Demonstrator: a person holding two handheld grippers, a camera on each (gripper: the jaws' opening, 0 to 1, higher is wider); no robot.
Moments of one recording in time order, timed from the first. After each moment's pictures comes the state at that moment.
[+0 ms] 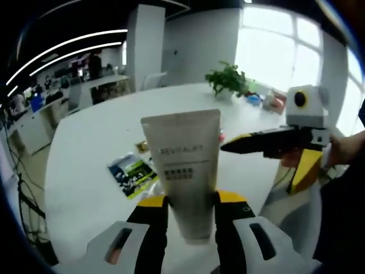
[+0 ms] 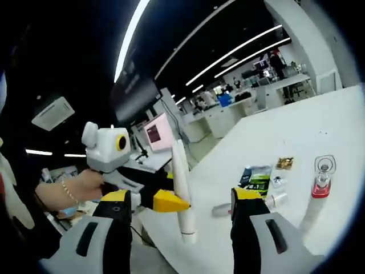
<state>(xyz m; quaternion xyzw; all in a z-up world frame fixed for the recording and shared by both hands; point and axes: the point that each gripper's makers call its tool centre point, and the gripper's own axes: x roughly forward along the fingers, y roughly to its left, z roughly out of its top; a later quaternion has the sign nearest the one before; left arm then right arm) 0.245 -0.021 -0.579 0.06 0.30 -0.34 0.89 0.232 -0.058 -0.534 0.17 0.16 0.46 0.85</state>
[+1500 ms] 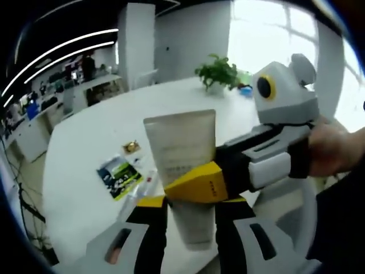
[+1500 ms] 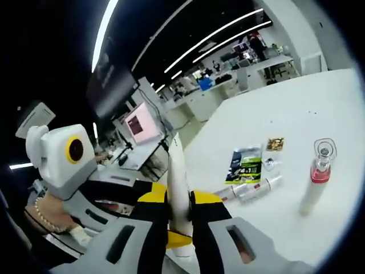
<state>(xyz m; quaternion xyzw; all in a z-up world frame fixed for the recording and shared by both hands) 0.227 -0.063 -0.575 0.10 0.30 -0.35 0.88 0.243 -0.052 -0.562 0.17 0.25 0.41 0.86</state>
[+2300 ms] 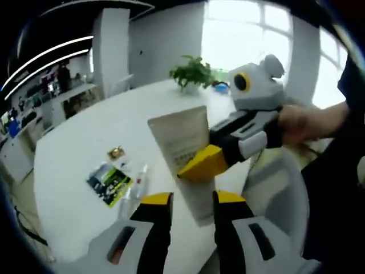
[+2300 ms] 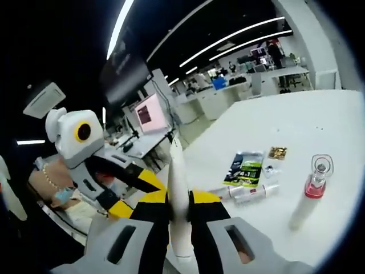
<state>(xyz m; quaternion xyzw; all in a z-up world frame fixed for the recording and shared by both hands) 0.207 -0.039 -0.575 0.15 0.30 -0.46 0.82 0.232 -0.064 -0.565 0.11 0.24 0.47 0.84</state>
